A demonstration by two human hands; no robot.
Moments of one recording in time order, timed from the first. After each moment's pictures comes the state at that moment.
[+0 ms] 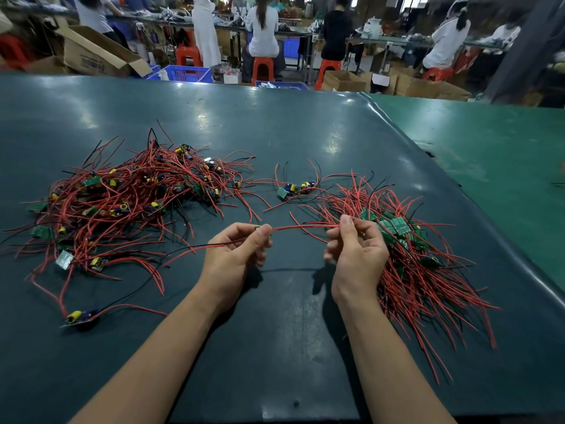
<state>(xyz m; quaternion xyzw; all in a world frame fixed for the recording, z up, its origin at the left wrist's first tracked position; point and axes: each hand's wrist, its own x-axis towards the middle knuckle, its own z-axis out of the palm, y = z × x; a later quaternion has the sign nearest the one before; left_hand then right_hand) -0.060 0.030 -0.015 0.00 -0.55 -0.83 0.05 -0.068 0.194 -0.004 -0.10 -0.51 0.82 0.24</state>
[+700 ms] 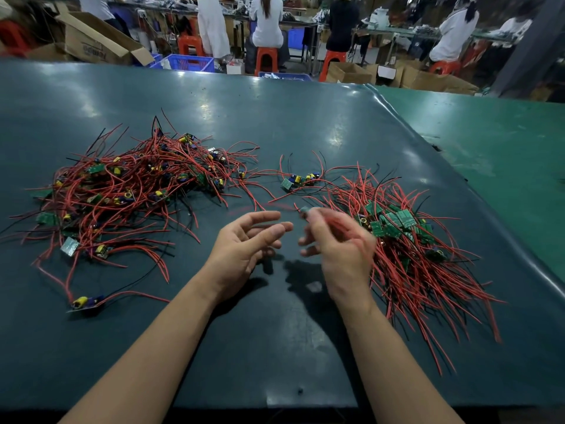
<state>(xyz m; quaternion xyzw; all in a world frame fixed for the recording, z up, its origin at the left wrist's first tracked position) -0.059 0.025 -0.011 -0.04 -0.55 -0.83 -0.06 -0.054 0.178 0.003 0.00 -0.61 0.77 0.17</state>
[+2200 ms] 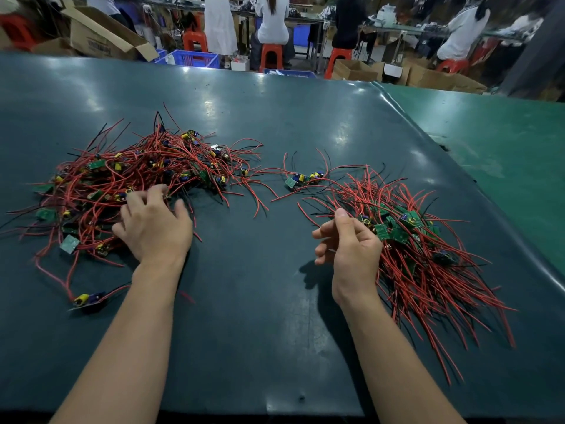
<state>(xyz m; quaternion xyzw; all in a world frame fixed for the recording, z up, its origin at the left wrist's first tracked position) -0.095 -0.063 -0.020 0.28 -0.90 -0.20 0.28 -0.062 0.185 -0.008 -0.07 -0.59 0.79 0.15</state>
